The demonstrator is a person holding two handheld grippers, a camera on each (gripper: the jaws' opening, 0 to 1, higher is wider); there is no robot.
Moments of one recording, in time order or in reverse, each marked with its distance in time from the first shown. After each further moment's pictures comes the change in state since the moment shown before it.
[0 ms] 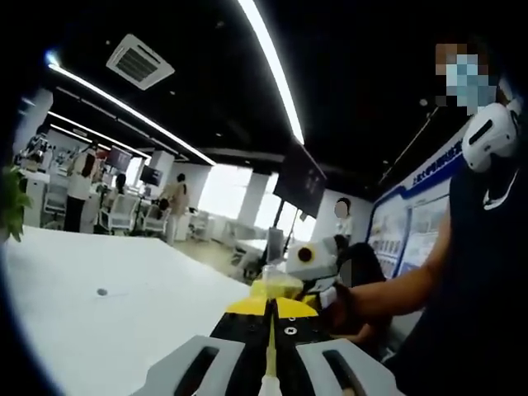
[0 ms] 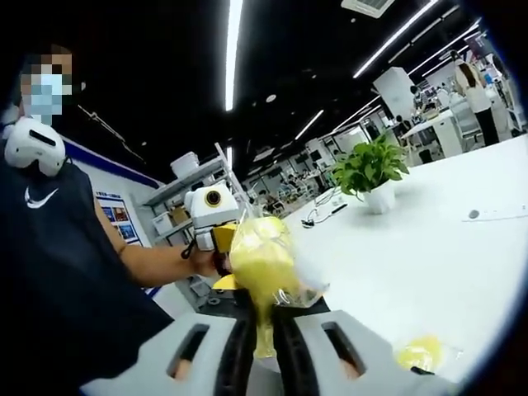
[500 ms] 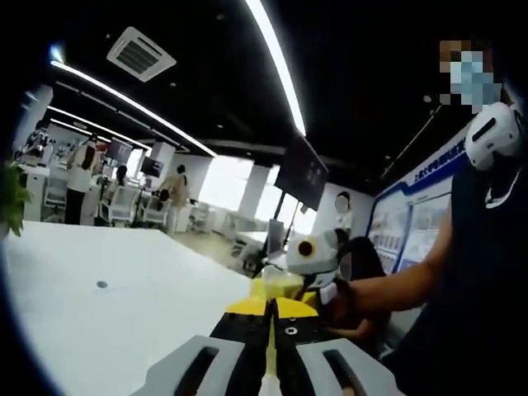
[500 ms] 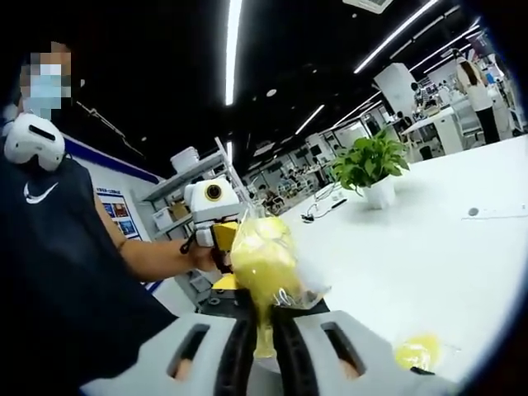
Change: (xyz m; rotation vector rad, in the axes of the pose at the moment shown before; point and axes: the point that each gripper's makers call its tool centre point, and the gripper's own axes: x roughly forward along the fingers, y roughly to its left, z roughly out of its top) left arm 0.002 0.000 -0.005 0.010 0.036 0.014; right arm -0.001 -0.003 -0.003 -0.015 0.020 -0.023
